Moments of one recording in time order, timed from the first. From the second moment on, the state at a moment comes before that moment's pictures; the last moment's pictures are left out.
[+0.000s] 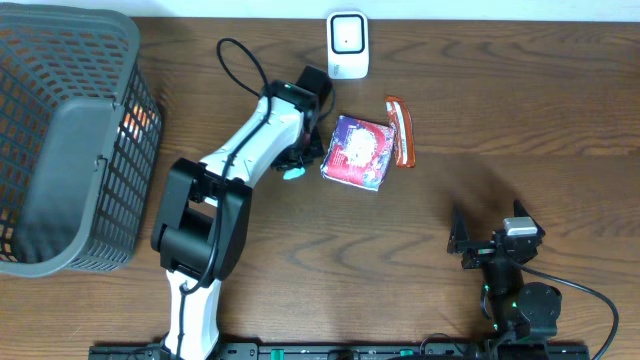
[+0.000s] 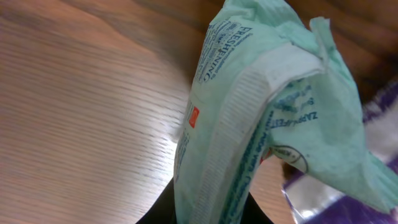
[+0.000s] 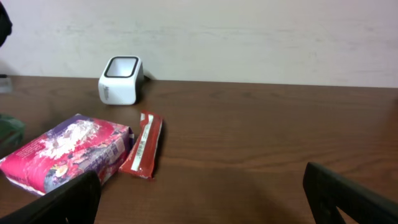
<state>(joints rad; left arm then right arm) -0.45 2.12 1.64 -1.05 -0.05 -0.70 0.01 0.01 0.01 -0.07 -0.07 -0.01</state>
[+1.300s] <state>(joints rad) -0.22 1.83 1.94 -0.96 0.05 -0.53 0.01 0.01 0.01 -0.07 -0.07 -0.01</state>
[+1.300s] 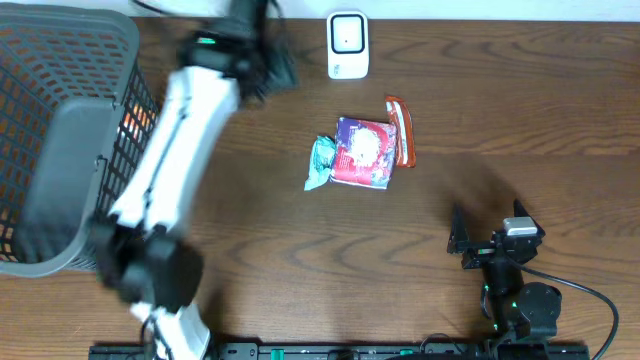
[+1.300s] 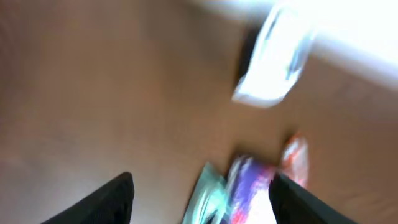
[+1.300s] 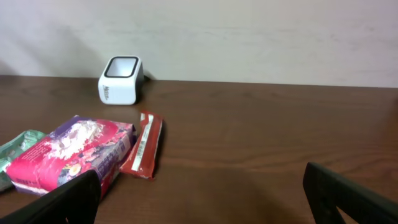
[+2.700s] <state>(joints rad) 0.41 2.25 1.98 -1.04 0.13 -0.61 0.01 0.01 0.01 -0.07 -0.07 -0.01</state>
